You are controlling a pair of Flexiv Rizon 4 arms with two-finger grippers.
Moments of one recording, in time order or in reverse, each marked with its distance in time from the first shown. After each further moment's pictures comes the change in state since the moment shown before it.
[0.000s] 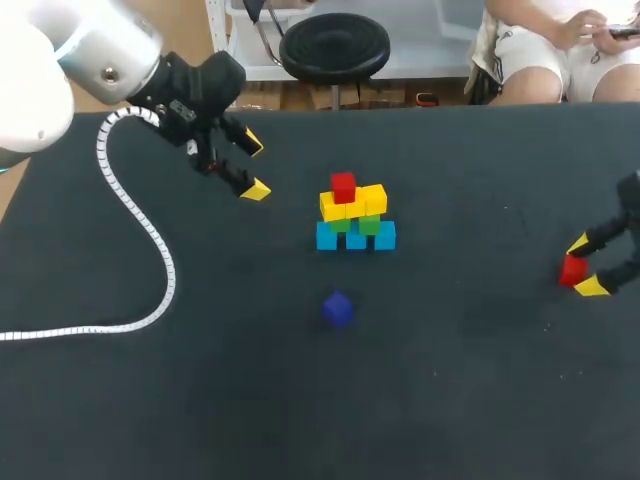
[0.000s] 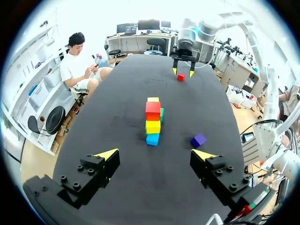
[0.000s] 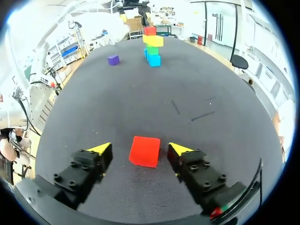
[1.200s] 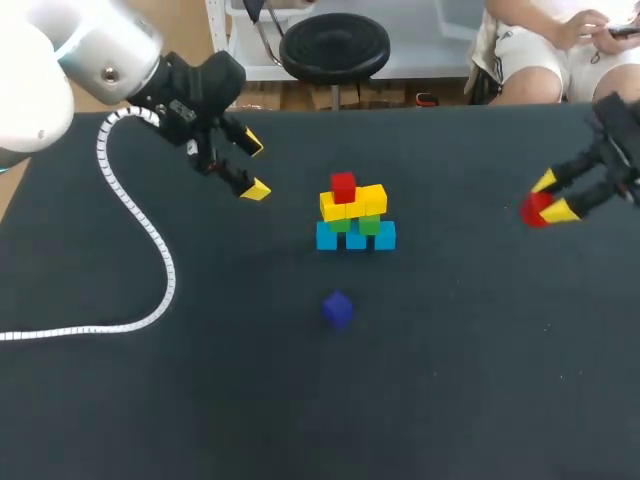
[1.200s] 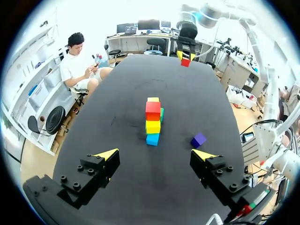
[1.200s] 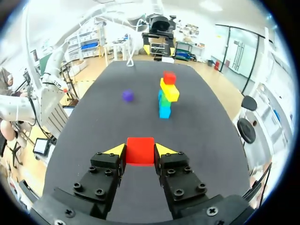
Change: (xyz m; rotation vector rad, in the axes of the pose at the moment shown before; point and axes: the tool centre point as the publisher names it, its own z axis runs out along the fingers) left arm 0.000 0.000 0.000 0.000 0.000 0.000; right arm -0.139 0.008 -0.039 -0.063 -0.078 -0.264
